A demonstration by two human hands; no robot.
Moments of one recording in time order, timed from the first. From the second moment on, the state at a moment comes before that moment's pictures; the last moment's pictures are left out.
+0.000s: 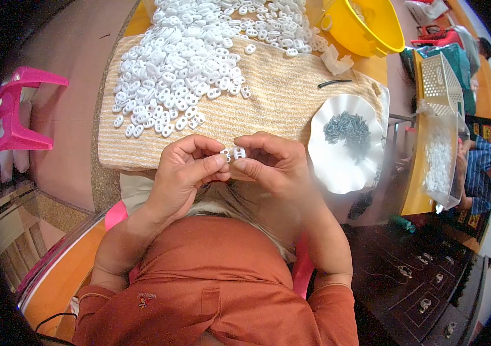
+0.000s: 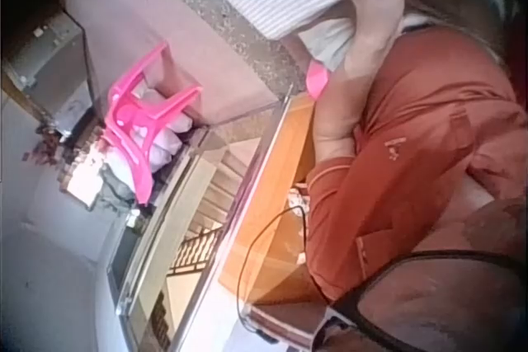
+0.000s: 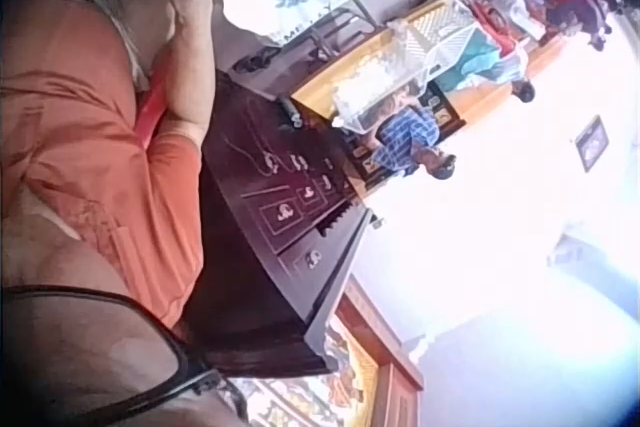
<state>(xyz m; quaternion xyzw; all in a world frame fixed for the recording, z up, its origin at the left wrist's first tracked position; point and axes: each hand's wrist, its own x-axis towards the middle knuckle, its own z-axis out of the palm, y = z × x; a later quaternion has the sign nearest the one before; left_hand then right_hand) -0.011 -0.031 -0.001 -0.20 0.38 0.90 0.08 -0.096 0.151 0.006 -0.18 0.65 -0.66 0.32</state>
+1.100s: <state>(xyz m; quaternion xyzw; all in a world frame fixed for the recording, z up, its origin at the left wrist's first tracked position) -0.011 -0.031 0.000 -0.20 0.29 0.93 0.14 -0.089 0.149 0.011 -0.11 0.59 -0.70 0.38</state>
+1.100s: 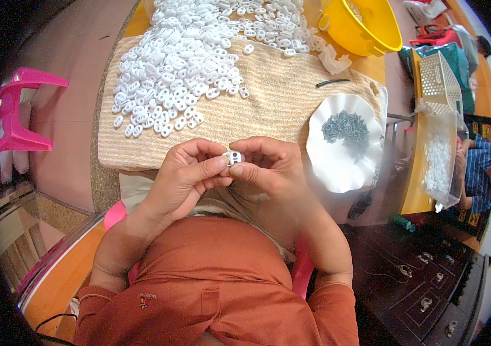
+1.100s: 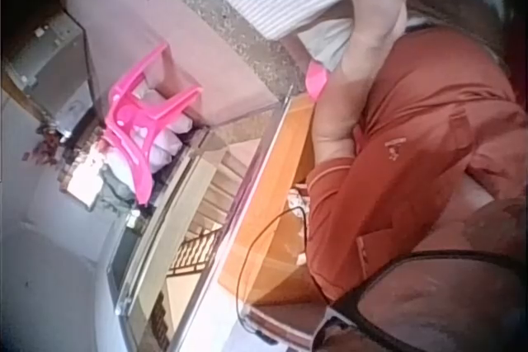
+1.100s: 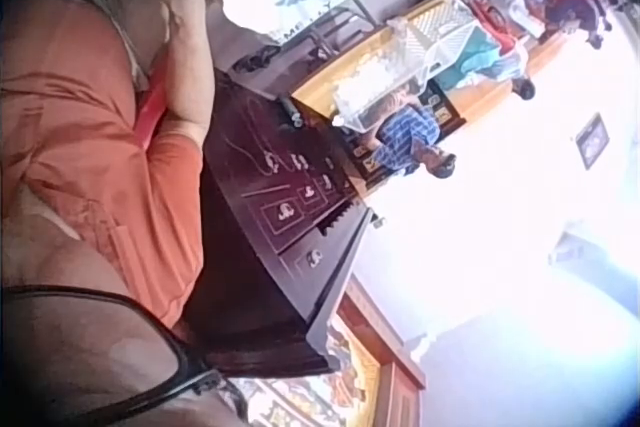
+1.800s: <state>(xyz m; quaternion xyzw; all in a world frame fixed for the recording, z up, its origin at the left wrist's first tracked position) -0.010 -0.027 0.000 -0.14 0.19 0.95 0.18 -0.087 0.148 0.006 -0.23 0.56 -0.74 0.28</state>
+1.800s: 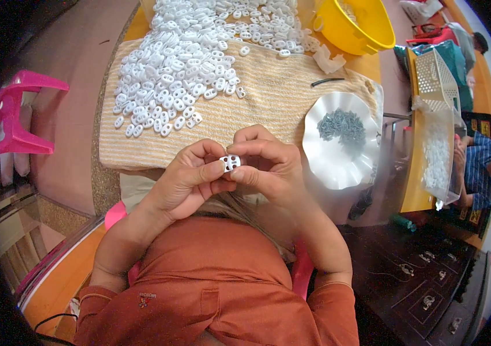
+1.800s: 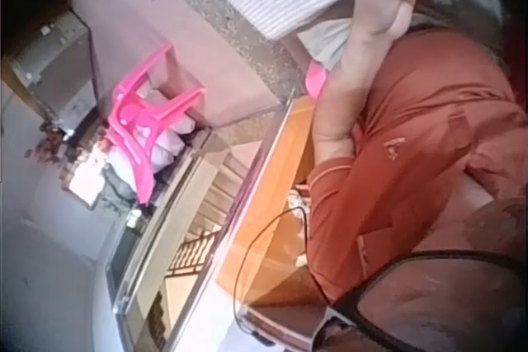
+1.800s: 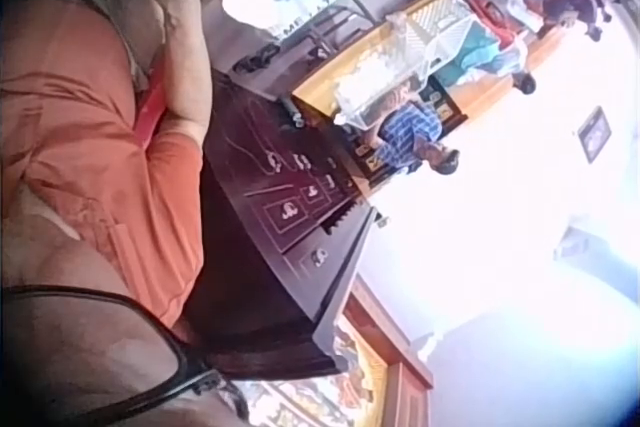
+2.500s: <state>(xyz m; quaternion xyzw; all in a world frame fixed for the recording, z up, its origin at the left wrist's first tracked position) -0.001 -0.018 0.005 -0.09 0.18 0.97 0.16 -0.074 0.146 0.023 -0.22 0.58 -0.73 0.28</state>
